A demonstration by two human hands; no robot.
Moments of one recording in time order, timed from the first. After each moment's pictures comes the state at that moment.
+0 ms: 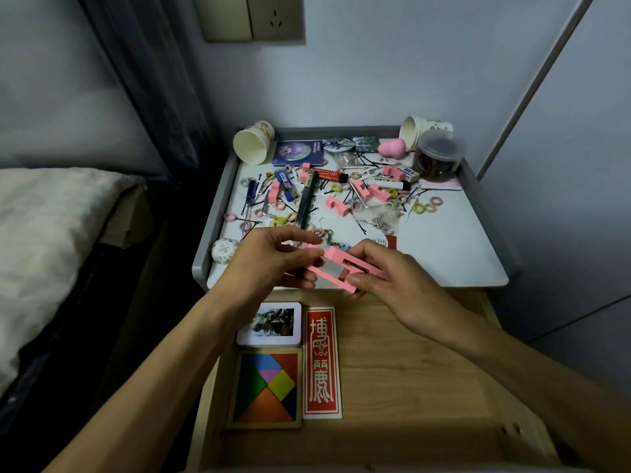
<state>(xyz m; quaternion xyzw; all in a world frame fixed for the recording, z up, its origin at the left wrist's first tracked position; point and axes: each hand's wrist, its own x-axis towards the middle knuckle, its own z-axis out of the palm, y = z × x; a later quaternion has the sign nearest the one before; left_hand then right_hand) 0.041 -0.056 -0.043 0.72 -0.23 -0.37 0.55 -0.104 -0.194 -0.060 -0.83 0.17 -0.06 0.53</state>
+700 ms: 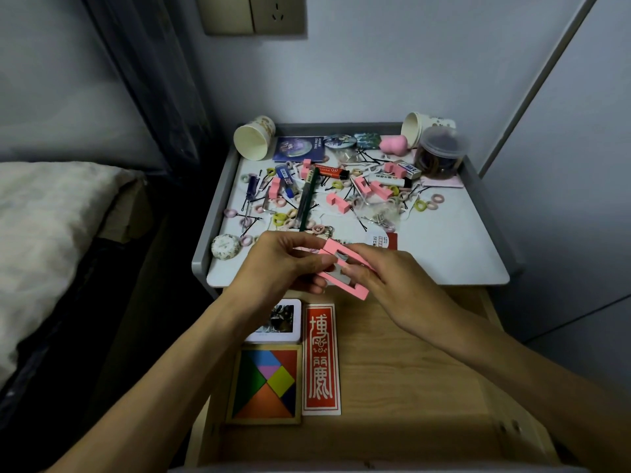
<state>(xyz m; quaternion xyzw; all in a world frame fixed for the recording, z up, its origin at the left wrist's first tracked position) 0.030 -0.060 -0.050 0.69 -0.23 -0.38 0.57 -0.102 -0.192 -0.062 -0.91 0.15 -0.08 0.39</state>
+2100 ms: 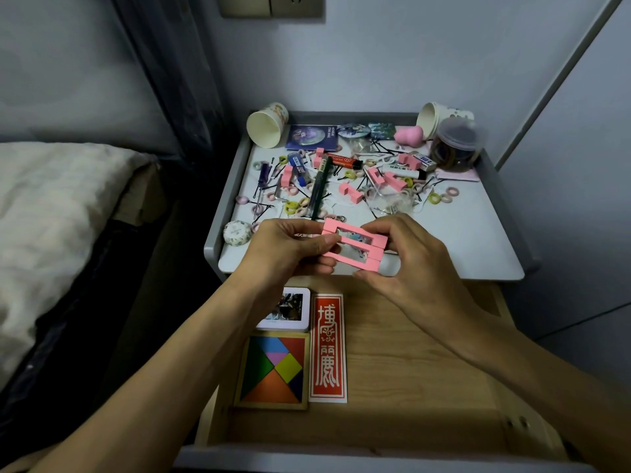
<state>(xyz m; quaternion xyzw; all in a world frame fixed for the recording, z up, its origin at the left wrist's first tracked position) 0.031 -0.057 -0.049 0.67 -0.15 -0.39 0.62 -0.106 -0.192 -0.075 -0.93 0.13 -0.24 0.26</state>
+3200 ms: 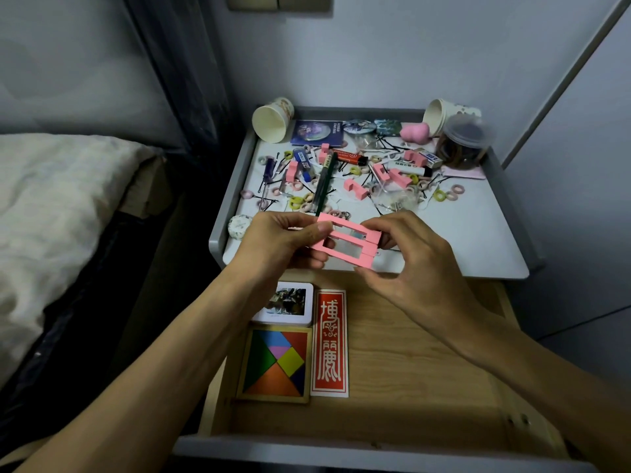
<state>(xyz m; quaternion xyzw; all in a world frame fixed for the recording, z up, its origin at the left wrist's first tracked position) 0.035 -0.047 -0.046 0.68 -0.15 -0.36 0.62 -0.105 -0.189 -0.077 -0.93 0.11 -0.25 0.22</state>
